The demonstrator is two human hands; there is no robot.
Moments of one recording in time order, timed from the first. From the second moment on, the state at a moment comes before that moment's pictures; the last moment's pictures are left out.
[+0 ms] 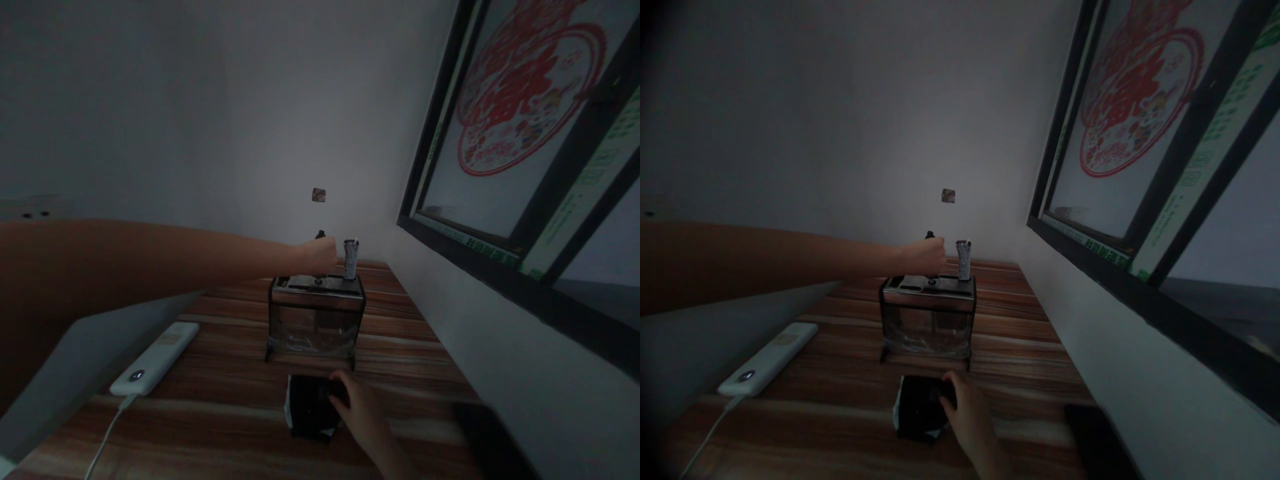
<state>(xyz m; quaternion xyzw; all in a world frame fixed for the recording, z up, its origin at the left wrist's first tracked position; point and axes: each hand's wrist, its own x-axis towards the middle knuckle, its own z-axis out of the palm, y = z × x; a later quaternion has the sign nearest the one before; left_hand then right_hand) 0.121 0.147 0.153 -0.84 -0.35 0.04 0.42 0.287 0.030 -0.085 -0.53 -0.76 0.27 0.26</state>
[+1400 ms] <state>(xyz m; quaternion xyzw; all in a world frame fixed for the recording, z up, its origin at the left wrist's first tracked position) 0.074 0.094 0.333 -0.73 -0.44 0.04 0.52 0.287 0.034 -0.091 -0.51 -0.77 0.26 0.28</state>
